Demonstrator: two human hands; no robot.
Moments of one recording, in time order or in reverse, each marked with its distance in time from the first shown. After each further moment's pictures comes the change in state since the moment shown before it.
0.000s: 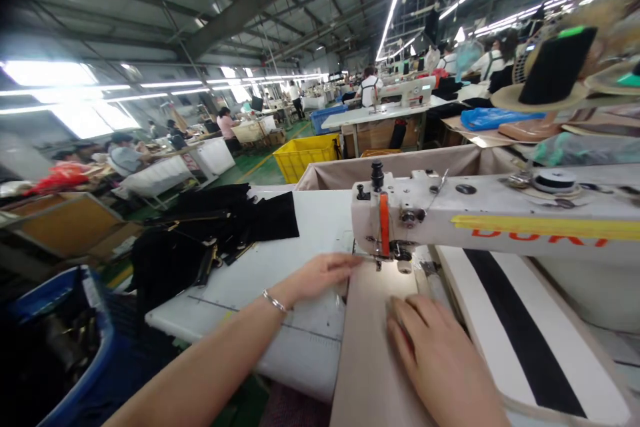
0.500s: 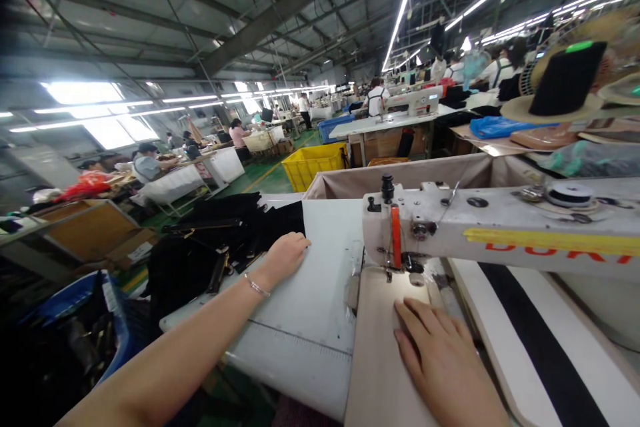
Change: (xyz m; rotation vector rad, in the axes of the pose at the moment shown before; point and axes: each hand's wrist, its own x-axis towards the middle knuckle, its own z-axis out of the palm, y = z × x) left_hand -0.035 -0.104 -0.041 0.460 0.015 -0.394; right_hand 0.011 0.012 0.025 -0.130 0.021 -0.111
